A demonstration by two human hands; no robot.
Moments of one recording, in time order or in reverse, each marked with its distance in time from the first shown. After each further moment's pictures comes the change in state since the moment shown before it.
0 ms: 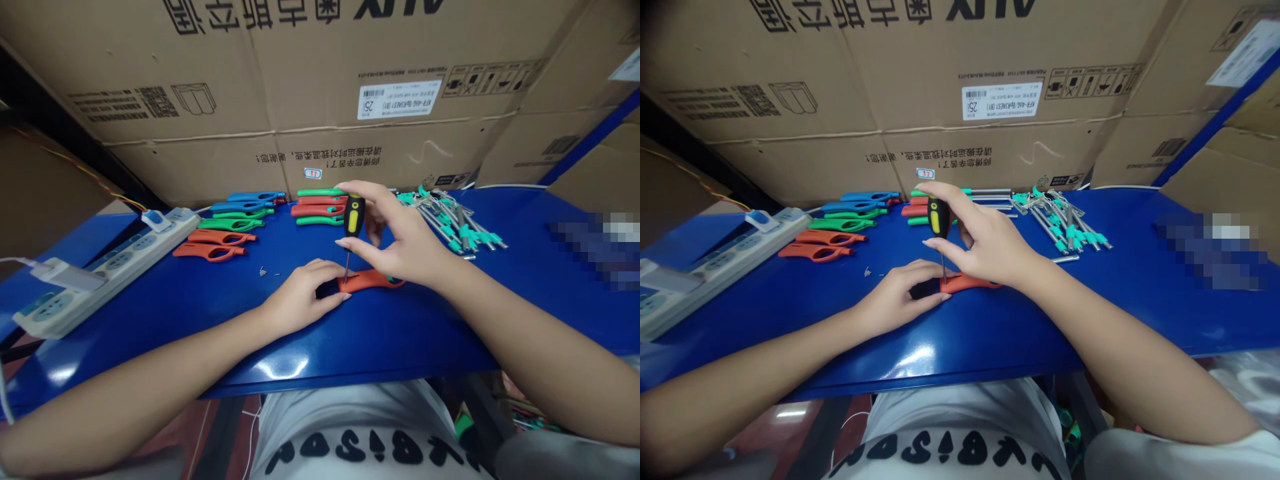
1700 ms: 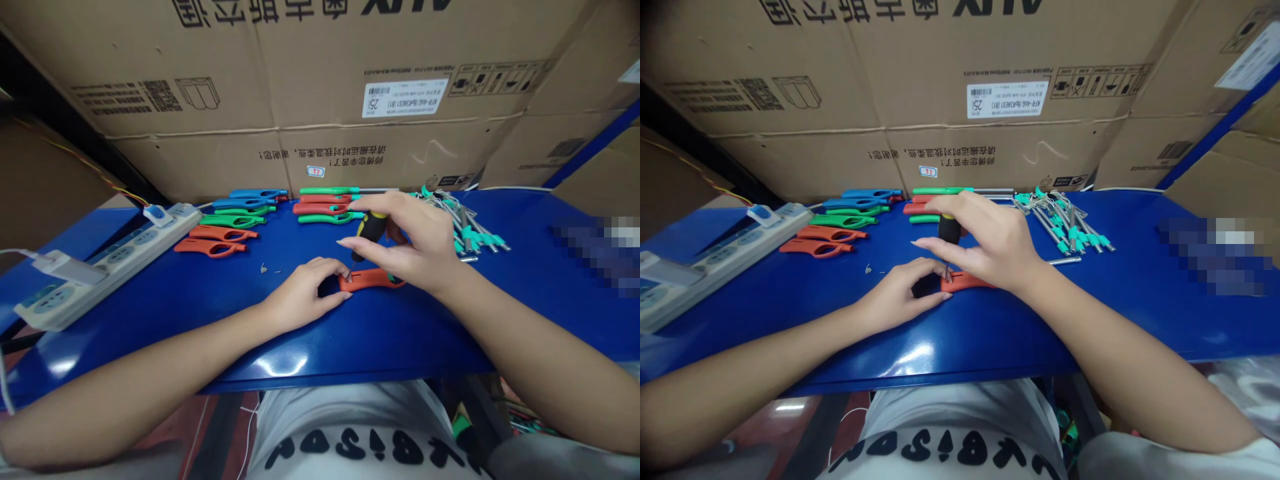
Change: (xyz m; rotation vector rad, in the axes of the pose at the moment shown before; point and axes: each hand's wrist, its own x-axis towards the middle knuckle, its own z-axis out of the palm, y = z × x) left_hand 0.001 0.002 0.001 -0.007 0.021 -0.048; right_hand 0.001 -0.014 -0.003 -0.109 0.166 -0.130
